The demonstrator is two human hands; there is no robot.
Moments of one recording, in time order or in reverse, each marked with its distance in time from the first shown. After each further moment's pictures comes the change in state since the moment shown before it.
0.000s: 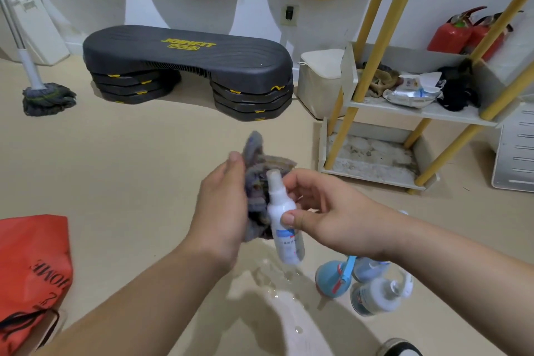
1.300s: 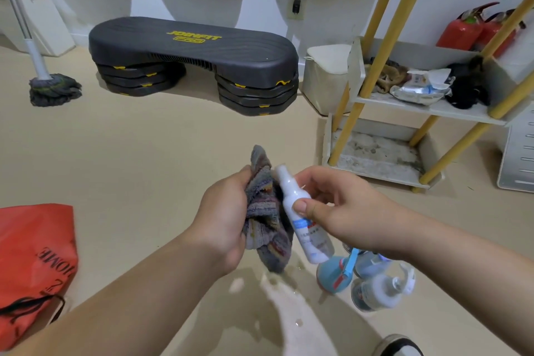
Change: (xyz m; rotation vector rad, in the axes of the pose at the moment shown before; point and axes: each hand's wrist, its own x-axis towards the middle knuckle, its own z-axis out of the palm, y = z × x) left_hand 0.006 -0.011 -0.013 -0.077 -0.062 -0.290; right_hand -0.007 -0.001 -0.006 -0.147 0.074 0.106
